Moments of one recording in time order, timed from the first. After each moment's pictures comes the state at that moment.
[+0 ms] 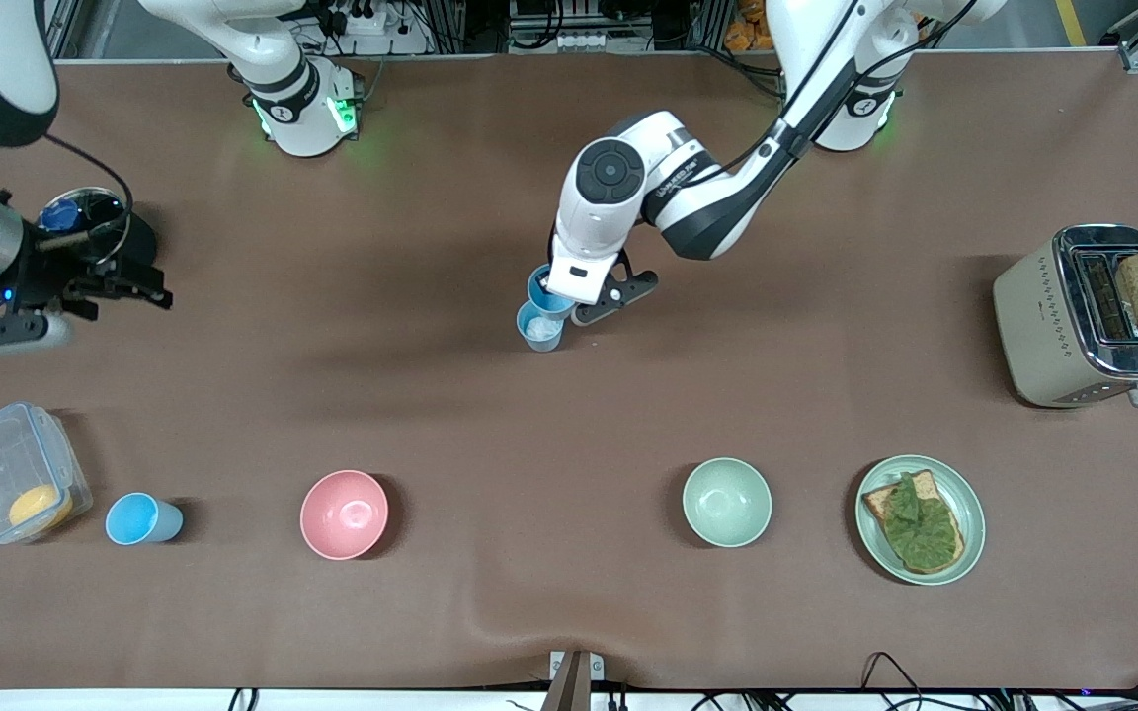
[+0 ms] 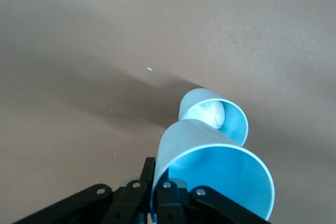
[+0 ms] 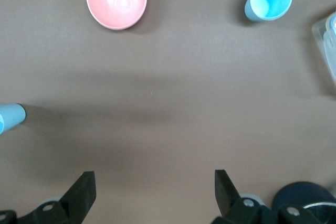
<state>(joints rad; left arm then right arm) -0.48 0.53 -0.44 -1.69 0.04 2.21 -1.39 0.01 0.01 -0.02 -1.75 0.08 1.68 -0.11</state>
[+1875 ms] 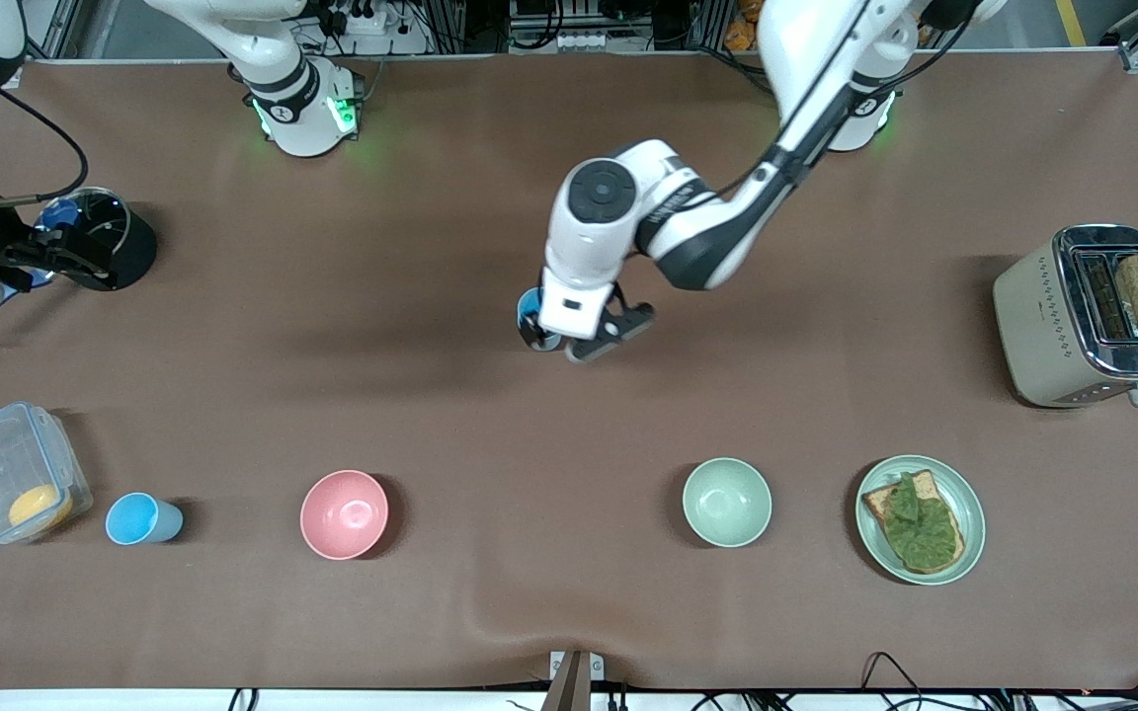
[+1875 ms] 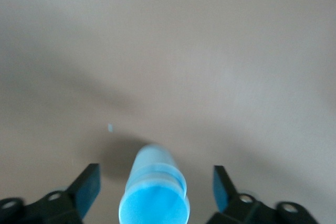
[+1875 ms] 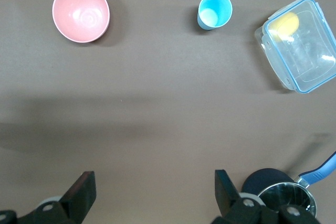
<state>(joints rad) -0.47 0.60 -0.36 -1.49 0.16 2.21 -1.44 -0.08 -0.03 0.05 -1.70 -0.02 1.66 -0.06</state>
